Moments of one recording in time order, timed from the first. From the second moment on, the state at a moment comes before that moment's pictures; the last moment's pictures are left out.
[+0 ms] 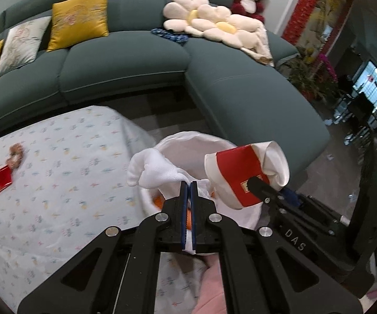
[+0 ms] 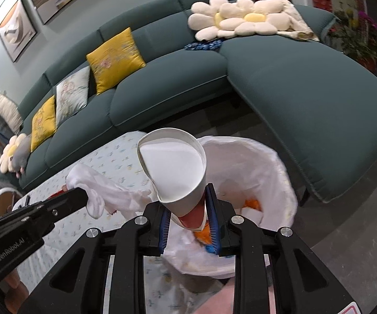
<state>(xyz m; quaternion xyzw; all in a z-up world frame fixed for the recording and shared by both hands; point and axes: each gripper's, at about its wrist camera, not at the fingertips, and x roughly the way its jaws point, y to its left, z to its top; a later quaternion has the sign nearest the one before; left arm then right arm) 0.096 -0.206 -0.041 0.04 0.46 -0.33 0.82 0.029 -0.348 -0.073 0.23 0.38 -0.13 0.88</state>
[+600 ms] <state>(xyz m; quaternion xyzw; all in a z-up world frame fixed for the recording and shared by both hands) 0.100 -0.225 -0.051 0.04 0.45 -0.32 0.83 0.025 -0.367 -0.088 0.25 0.39 -0.15 0.87</state>
